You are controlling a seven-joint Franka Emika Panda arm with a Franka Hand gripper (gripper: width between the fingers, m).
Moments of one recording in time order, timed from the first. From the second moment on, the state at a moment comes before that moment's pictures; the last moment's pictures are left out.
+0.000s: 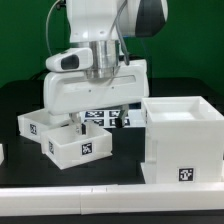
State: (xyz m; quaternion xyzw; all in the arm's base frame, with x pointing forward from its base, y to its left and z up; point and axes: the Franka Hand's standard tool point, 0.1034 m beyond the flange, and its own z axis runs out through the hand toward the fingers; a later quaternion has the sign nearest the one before) arm 0.465 -0.037 0.026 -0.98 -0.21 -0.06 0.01
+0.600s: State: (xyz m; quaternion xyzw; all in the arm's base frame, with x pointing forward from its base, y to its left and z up) arm 0.462 -0.041 0.010 -0.97 -0.22 -0.07 0.00
